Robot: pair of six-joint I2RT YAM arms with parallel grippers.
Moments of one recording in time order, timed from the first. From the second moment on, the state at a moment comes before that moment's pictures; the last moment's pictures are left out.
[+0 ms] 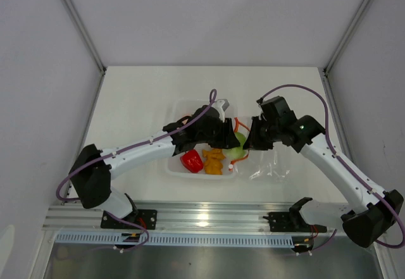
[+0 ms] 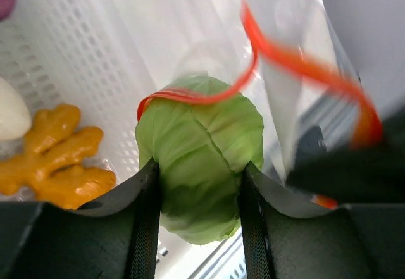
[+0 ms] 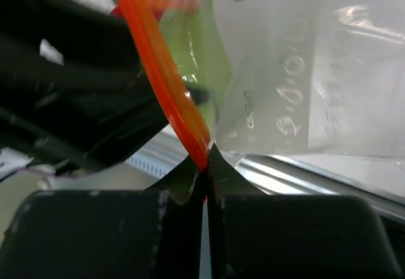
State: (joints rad) left arm -0.92 1.51 1.14 -0.25 0.11 -0.71; right arm 0.57 1.19 1.20 -0.94 -0.15 0.66
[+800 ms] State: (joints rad) left arm -0.94 1.45 1.05 -0.03 0.15 -0.67; right arm 0.42 1.18 1.24 -0.94 -0.35 0.71
